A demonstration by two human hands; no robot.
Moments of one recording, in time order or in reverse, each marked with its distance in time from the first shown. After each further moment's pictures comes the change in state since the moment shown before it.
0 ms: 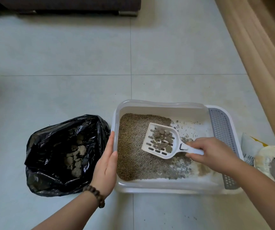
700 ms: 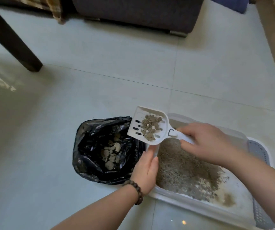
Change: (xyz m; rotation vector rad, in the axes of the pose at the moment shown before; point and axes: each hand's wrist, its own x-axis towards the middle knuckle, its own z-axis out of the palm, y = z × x) left_hand -0.002 0.014 -0.003 0.022 -0.048 -0.080; right_hand 0.035 -0.176 -0.052 -0.221 -0.019 -0.325
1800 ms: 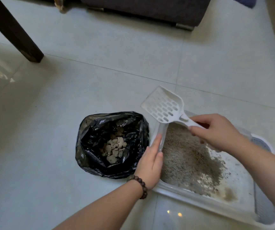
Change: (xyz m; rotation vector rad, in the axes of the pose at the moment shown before) left_hand -0.001 -0.008 0.000 -0.030 0.026 0.007; right_hand 0.012 0.006 0.000 0.437 0.121 0.164
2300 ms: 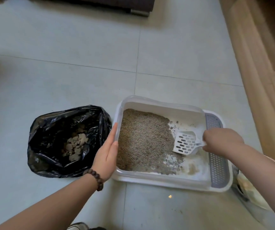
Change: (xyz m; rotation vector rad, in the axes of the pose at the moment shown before) left_hand 0.006 -0.014 0.005 0.047 0.061 0.072; right_hand -0.055 0.166 -0.036 -1.004 -0.306 0.359
